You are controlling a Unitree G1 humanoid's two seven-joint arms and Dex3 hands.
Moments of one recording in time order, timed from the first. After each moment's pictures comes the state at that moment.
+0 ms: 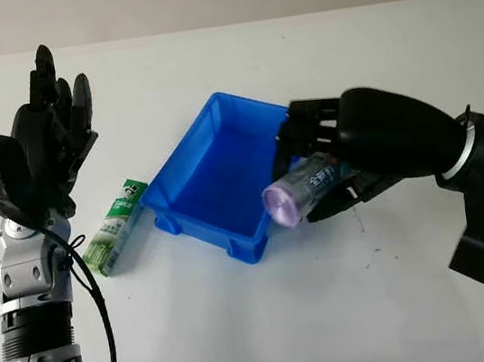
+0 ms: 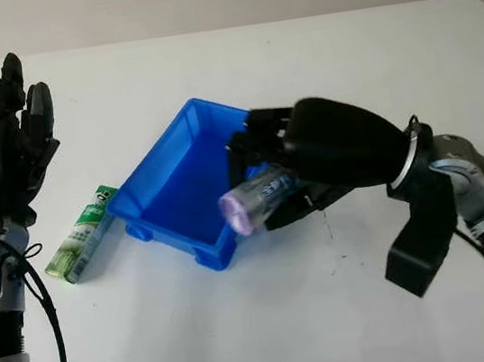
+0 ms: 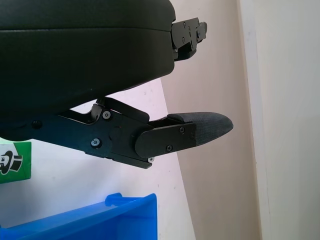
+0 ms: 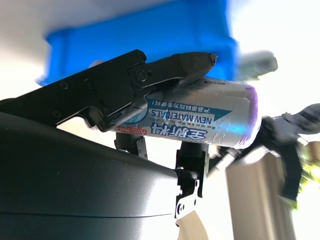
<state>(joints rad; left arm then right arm) -0.55 0.36 0.25 0.23 -0.16 0.12 -0.16 -0.58 -0.80 0.24 0.15 -0.19 -0.91 0.34</state>
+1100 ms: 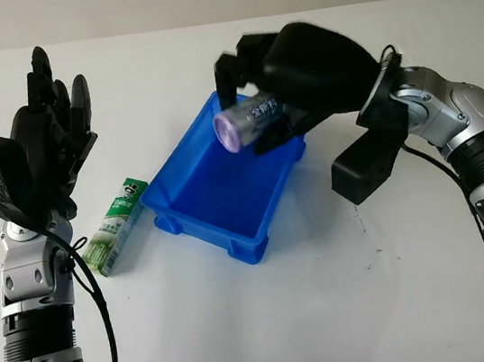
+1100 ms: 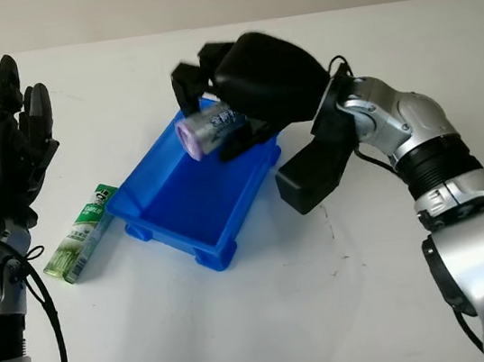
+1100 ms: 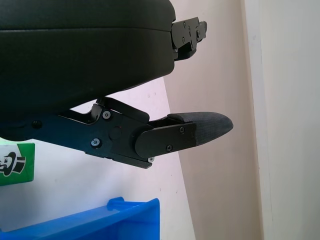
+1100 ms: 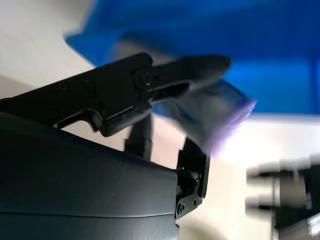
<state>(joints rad) -0.53 0.36 0.25 0.21 -0.17 0.11 -0.12 -1.04 -0.61 0.37 0.67 -0.74 -0.79 0.24</state>
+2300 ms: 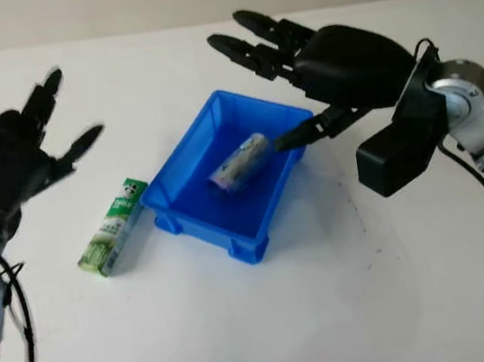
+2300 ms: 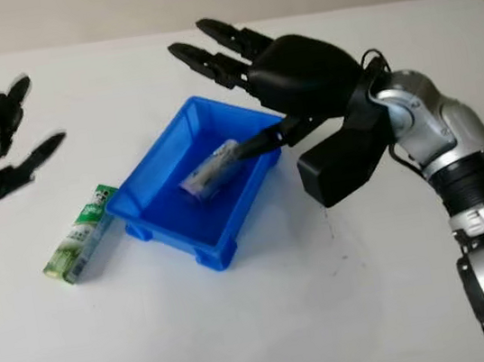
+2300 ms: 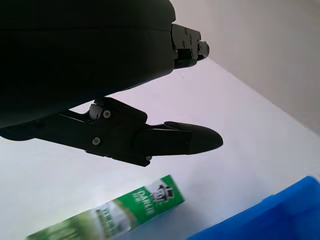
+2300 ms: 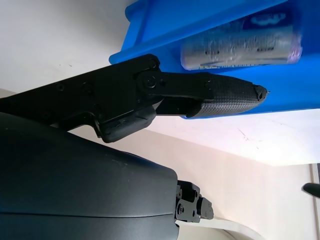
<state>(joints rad) -0.29 0.75 0.09 -0.42 0.32 0.70 -0.33 -0.90 -0.70 0.27 0.52 -0.60 -0.70 0.27</state>
